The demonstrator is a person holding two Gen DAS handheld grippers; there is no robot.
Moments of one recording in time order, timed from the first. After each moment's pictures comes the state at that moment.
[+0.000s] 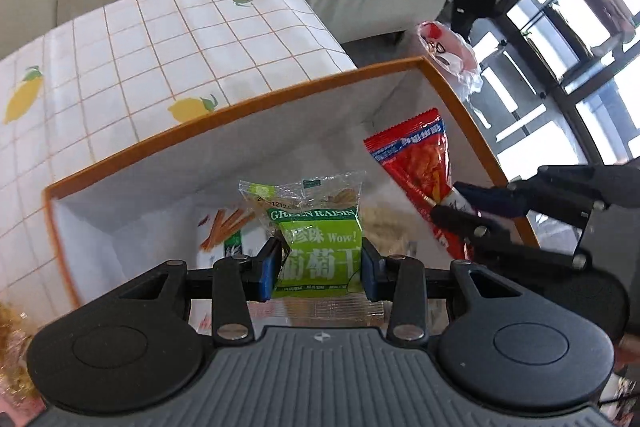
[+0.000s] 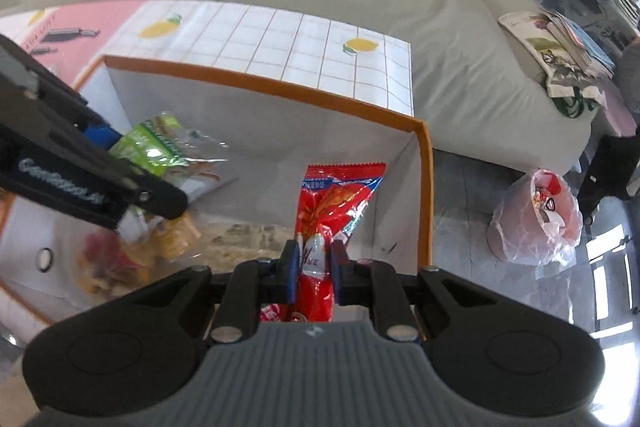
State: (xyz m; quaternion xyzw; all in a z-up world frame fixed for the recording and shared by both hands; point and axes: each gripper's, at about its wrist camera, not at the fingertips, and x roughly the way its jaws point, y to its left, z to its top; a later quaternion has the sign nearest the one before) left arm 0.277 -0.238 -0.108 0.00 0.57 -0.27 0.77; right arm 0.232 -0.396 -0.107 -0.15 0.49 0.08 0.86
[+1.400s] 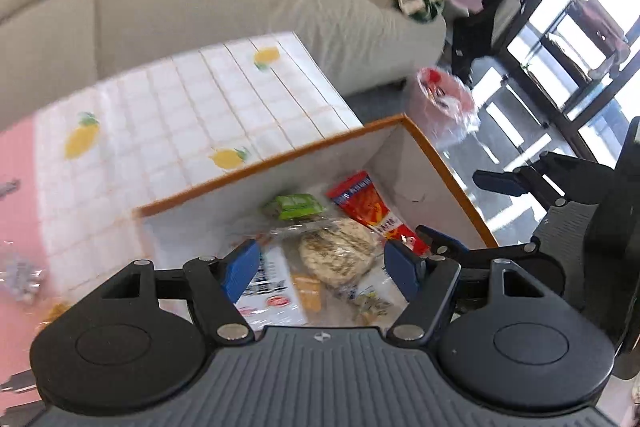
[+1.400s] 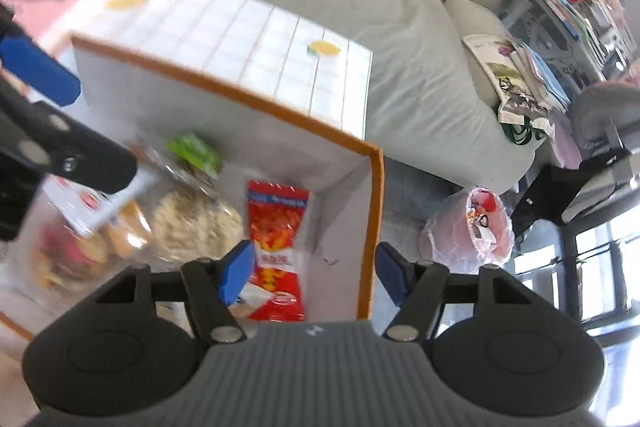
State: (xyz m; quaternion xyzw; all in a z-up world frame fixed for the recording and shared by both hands) left arm 0.237 -0.196 -0.021 0.01 0.51 -0.25 0.83; right arm 0.233 -0.365 -0.079 -0.23 0.49 0.01 0.84
